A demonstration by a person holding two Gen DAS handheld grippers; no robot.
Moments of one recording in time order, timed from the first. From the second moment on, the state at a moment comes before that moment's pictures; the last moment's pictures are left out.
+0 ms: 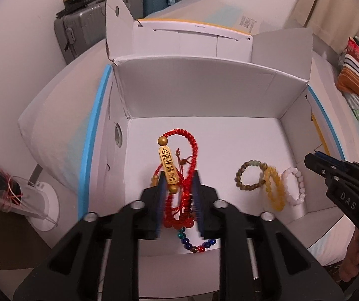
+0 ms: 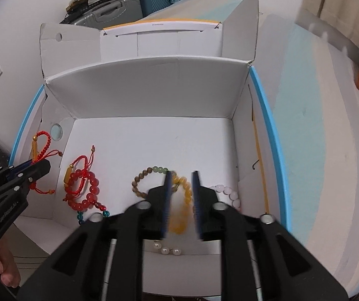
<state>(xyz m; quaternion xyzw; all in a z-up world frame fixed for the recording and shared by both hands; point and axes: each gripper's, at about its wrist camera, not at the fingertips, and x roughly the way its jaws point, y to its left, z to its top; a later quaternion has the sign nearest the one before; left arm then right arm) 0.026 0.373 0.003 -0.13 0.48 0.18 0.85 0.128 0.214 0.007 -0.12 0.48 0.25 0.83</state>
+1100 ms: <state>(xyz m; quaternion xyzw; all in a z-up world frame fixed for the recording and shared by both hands) -0.081 0.294 0.074 -0.12 0.35 0.19 0.91 0.012 0.130 0.070 -0.10 0.36 0.24 0.90</state>
